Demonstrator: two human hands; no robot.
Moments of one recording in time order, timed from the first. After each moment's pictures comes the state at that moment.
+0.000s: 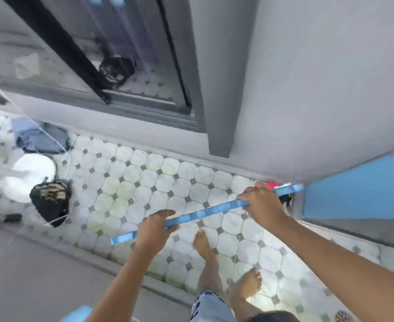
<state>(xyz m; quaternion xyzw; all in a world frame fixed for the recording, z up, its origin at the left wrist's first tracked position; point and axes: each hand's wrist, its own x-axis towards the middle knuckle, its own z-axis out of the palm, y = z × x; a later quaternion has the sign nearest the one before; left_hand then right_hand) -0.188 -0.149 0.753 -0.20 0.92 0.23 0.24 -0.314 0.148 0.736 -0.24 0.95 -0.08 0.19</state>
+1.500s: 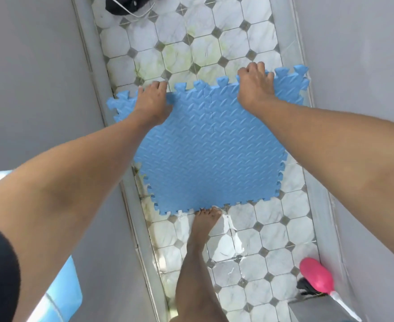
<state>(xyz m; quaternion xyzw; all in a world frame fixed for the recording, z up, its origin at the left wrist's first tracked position) -0.081 -0.527 0.335 -0.54 0.80 0.21 0.17 -0.353 -0.469 0.346 -0.60 0.78 0.10 0.15</state>
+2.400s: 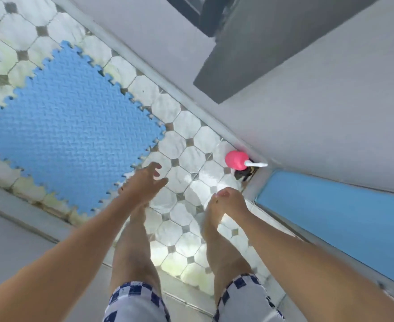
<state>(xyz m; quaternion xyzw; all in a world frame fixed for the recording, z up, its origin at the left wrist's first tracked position) -0.243 -0.064 0.422 -0.30 0.77 0.45 0.33 -0.329 0.220 0.406 0.14 0.86 -0.18 0.46</state>
